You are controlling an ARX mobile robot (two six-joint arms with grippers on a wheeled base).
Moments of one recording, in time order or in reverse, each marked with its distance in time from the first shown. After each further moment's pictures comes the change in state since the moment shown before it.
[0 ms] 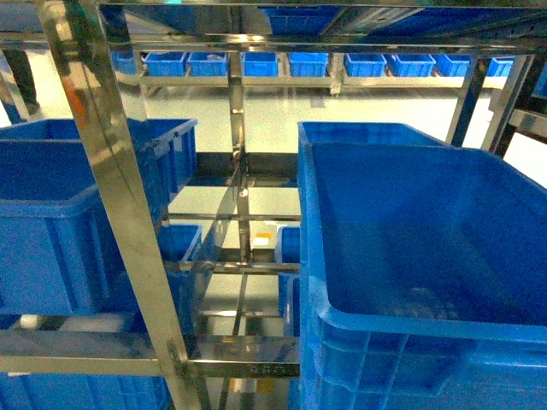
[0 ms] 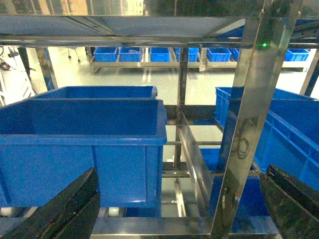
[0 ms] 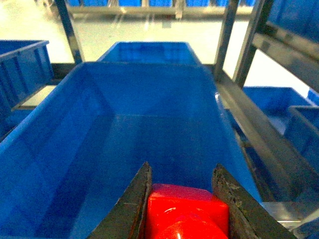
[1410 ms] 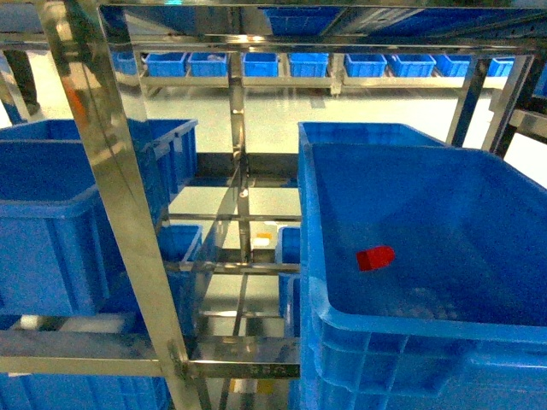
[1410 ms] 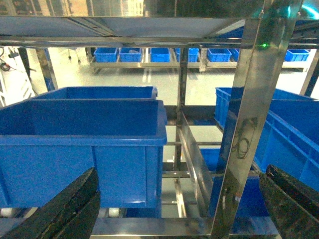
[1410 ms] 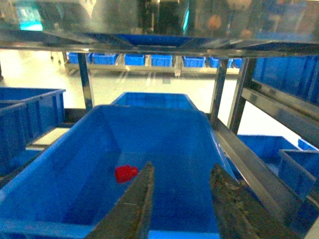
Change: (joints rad) left arm 0.000 0.000 0.000 0.002 0.000 0.000; right arm 0.170 -0.434 -0.212 0.021 0.144 -0.039
